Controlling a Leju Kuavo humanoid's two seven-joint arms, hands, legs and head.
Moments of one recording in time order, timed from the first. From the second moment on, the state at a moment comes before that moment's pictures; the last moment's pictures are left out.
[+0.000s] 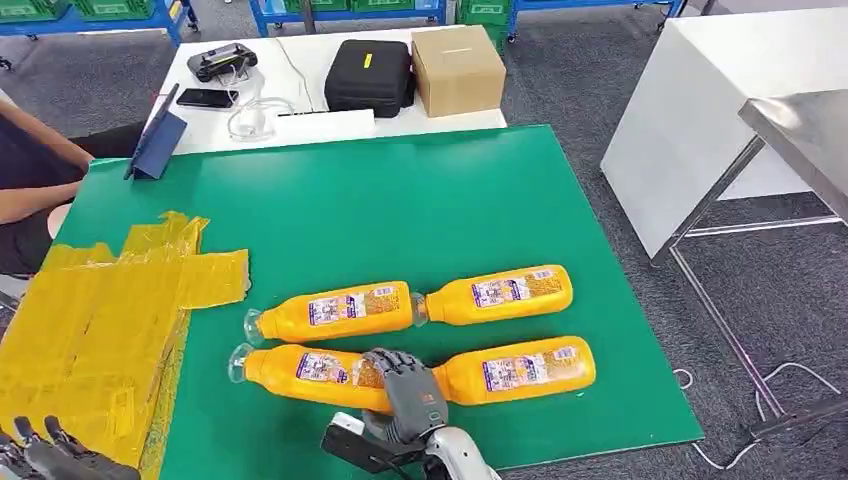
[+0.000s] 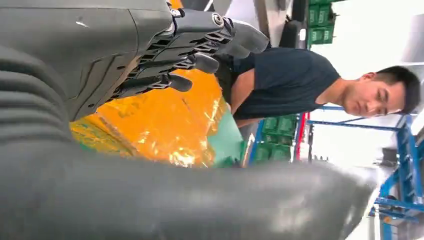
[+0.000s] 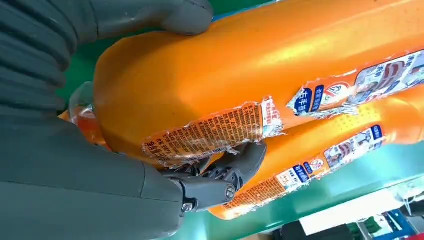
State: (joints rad) left arm 0.36 -0.34 0.04 -1.77 0.14 0.70 -0.69; right arm -0.09 0.12 0.87 -1.02 0.84 -0.46 0.20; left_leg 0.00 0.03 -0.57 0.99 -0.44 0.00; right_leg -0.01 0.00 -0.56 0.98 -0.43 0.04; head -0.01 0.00
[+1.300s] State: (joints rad) left arm 0.29 -0.35 -0.10 -1.37 0.26 -0.16 -0.61; right arm 0.00 0.11 0.80 -1.30 0.60 -0.65 -0.44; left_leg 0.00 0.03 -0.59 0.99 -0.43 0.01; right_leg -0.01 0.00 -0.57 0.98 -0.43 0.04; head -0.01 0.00
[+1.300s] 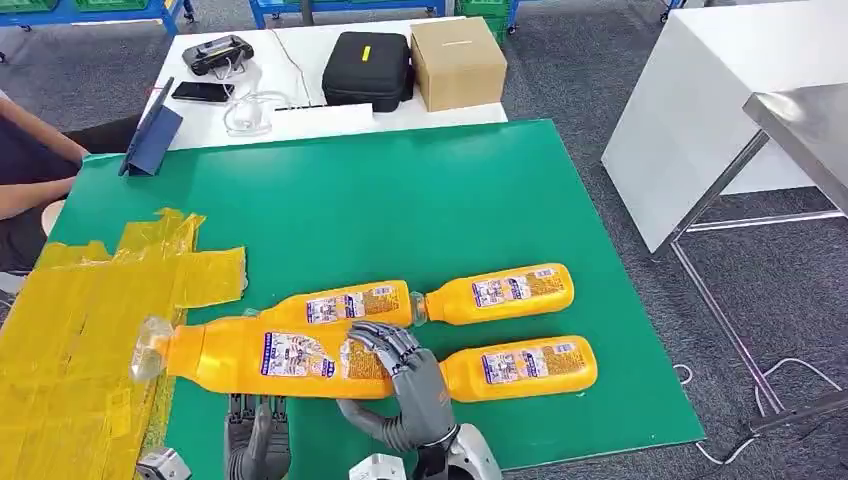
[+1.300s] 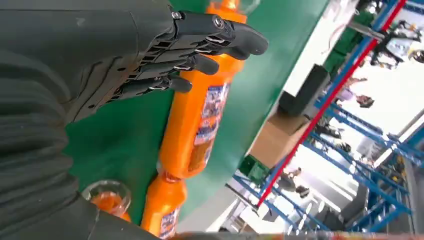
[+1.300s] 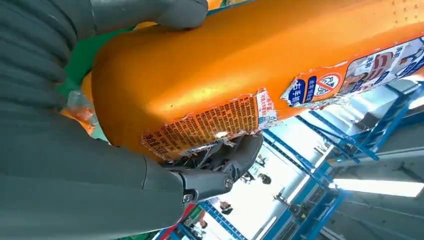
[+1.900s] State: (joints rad) left arm 0.29 -0.35 -0.10 -1.37 0.26 -0.17 -0.64; right arm 0.01 0.12 0.78 -1.30 0.60 -0.64 -0.44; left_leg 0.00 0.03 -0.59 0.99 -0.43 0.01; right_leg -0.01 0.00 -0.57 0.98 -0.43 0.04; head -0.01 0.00
